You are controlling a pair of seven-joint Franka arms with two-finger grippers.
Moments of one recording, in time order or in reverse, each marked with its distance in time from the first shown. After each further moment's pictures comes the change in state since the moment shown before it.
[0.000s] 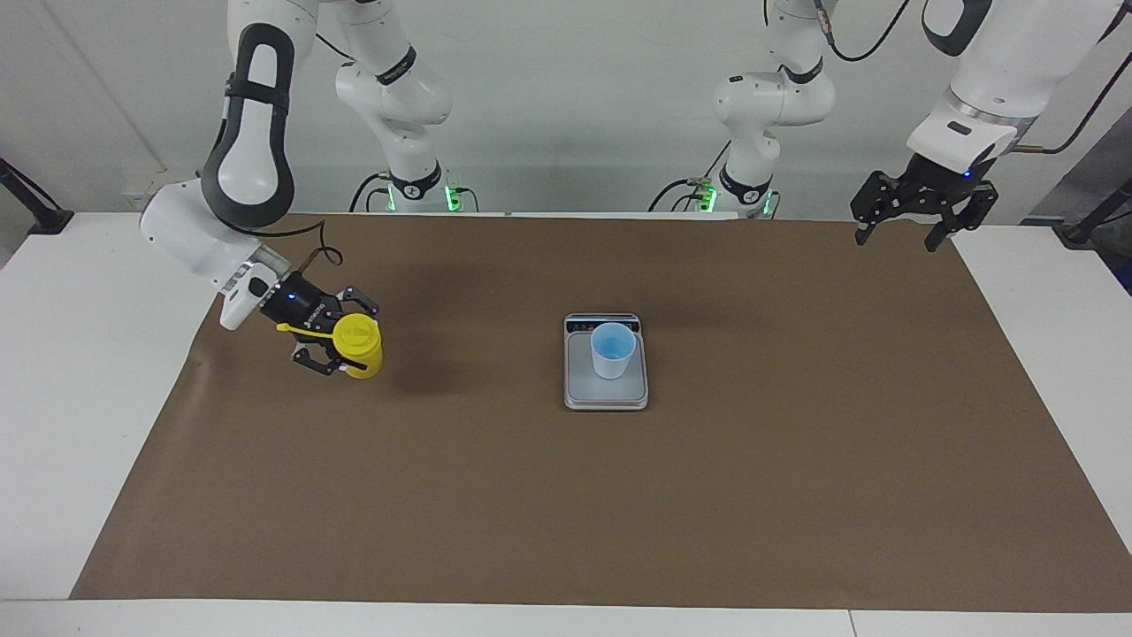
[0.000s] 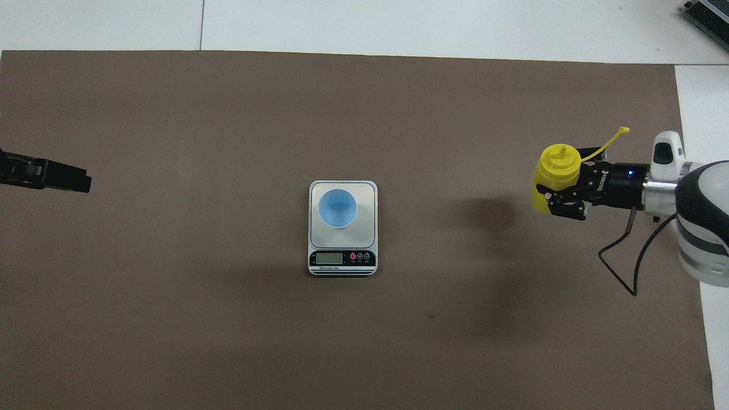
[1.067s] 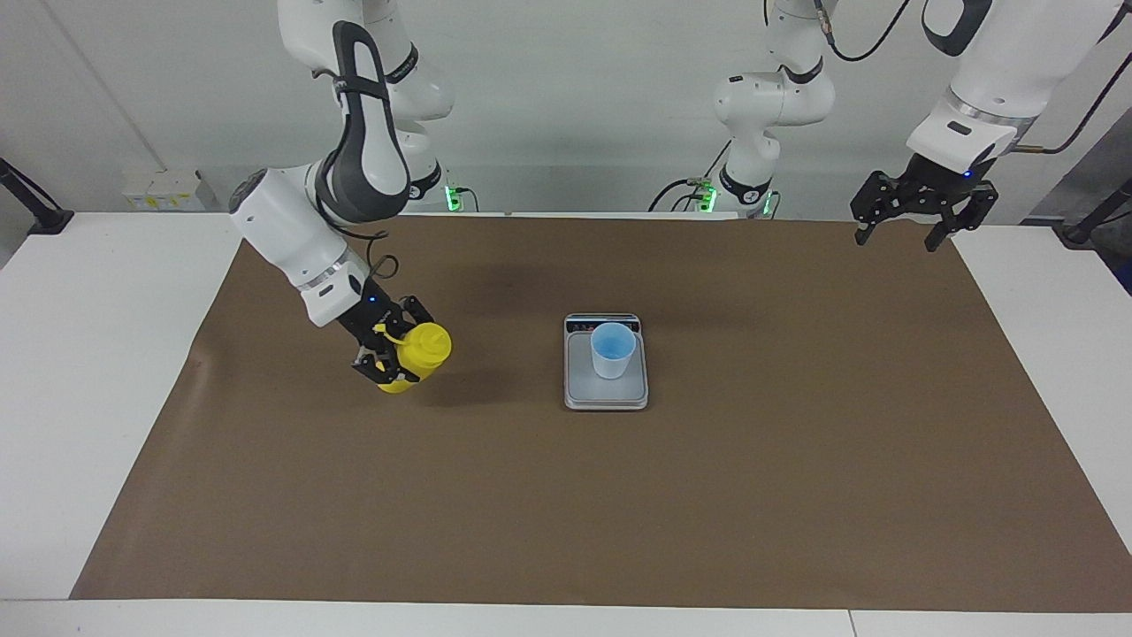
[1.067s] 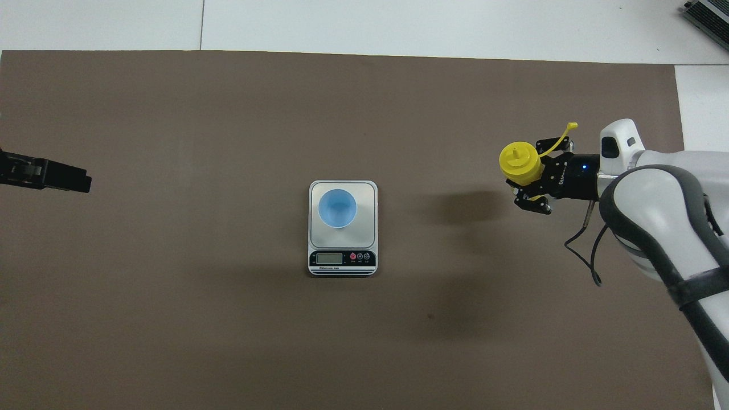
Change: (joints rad) left arm 0.000 0.000 0.000 0.000 0.000 0.000 0.000; right arm 0.294 -0.008 0.003 0.011 -0.362 0.299 0.279
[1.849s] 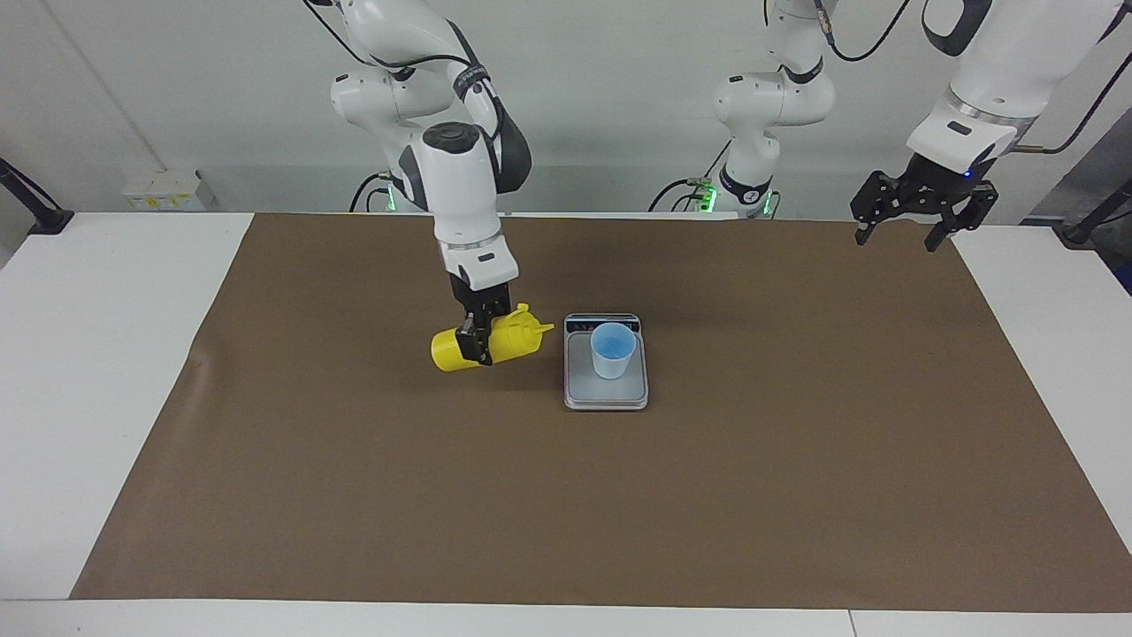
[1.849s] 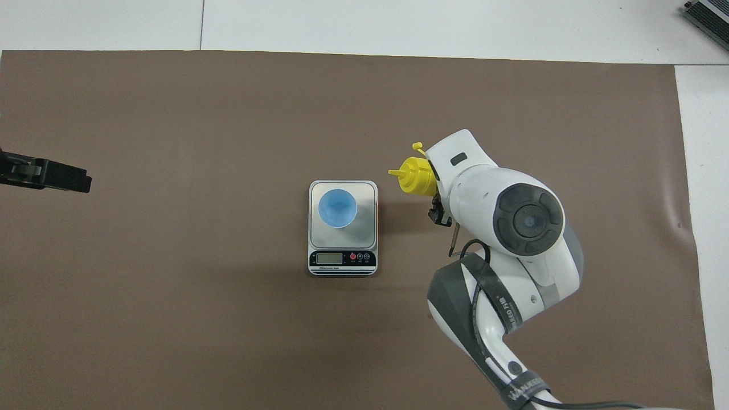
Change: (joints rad) left arm 0.000 0.000 0.000 0.000 0.000 0.000 0.000; right arm 0.259 -0.002 0.004 0.065 -0.788 0.016 0.643
